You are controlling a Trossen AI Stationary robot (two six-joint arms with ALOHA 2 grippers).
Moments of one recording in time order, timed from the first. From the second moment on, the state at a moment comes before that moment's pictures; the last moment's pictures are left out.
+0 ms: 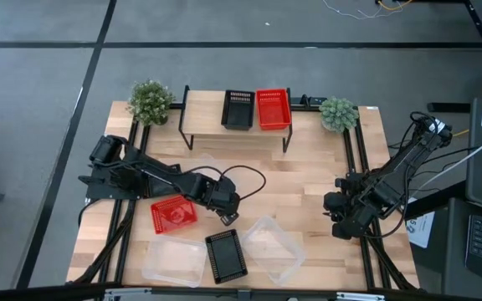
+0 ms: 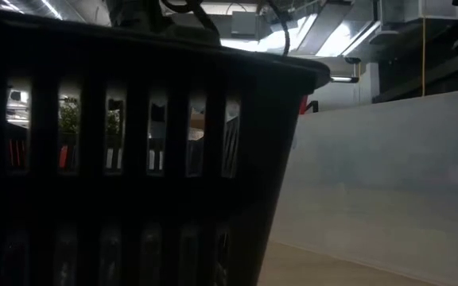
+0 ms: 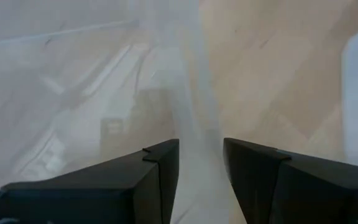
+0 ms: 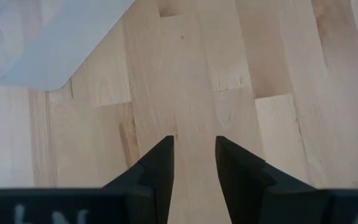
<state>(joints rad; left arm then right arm) -0.26 1.78 1.21 -0.59 -0.21 -0.97 0.83 1.08 0.83 -1.01 0.37 0.93</state>
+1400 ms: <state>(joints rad) 0.00 1.52 1.76 -1.56 -0.61 -0.21 0.83 1.08 0.83 -1.01 0.38 0.94</state>
